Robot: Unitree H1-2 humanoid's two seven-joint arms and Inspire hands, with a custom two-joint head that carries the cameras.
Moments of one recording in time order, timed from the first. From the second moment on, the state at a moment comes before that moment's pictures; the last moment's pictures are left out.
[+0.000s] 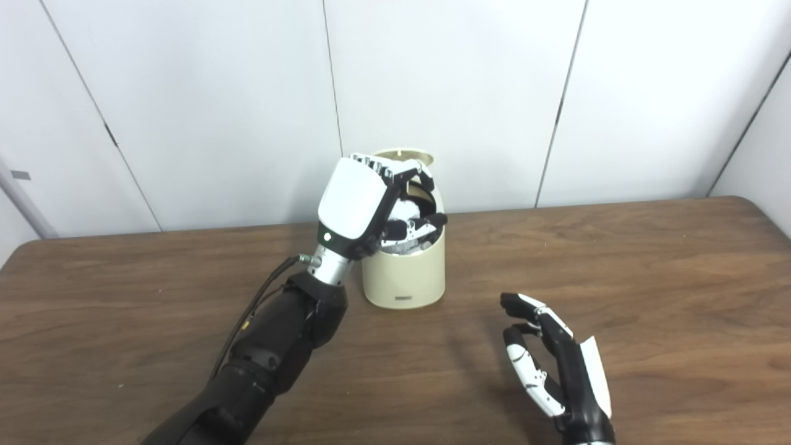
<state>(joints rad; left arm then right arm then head) -0.83 0.12 -0.49 0.80 1.00 -0.45 0.89 0.14 0.03 0.07 -0.19 -0.45 -0.21 -0.21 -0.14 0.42</state>
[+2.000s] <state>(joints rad) -0.78 0.15 -0.56 0.73 0.88 -0.46 0.85 0.14 0.04 0.07 -0.19 -0.46 -0.21 -0.22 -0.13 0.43</state>
